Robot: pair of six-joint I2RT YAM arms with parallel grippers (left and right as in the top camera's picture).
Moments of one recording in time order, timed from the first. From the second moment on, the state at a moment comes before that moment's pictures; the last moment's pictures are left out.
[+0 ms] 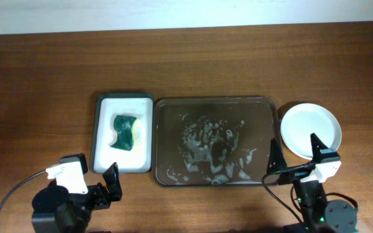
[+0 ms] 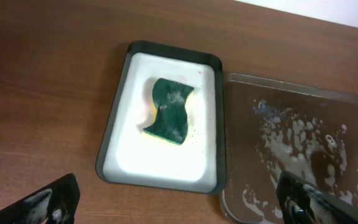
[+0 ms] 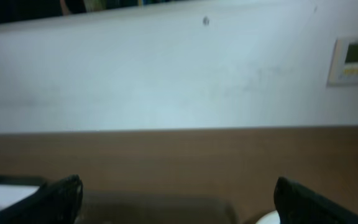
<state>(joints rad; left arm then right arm) 0.01 0.39 0.77 -0.98 0.07 -0.19 0.14 0.03 0.26 -0.18 0.03 0.10</state>
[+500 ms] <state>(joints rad) 0.01 0.39 0.77 -0.98 0.07 -0.19 0.05 0.01 0.01 -0.04 -0.05 0.01</state>
